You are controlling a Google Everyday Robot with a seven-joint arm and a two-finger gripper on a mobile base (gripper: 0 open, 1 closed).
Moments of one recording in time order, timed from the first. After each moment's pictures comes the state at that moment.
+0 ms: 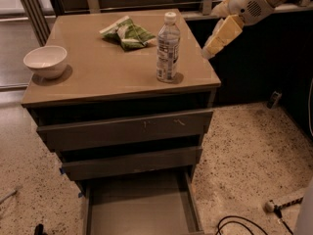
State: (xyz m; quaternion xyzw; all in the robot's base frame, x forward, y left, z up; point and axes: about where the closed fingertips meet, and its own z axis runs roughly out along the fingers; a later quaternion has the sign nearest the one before) arm 0.644 -0.151 0.972 -0.56 0.75 0.15 0.33
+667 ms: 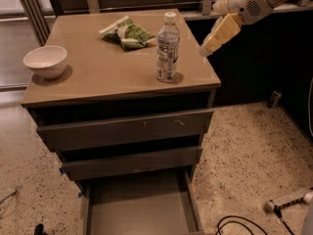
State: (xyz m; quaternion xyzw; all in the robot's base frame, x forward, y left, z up) arm 0.651 -0.146 0.977 -0.55 0.74 0.16 0.36
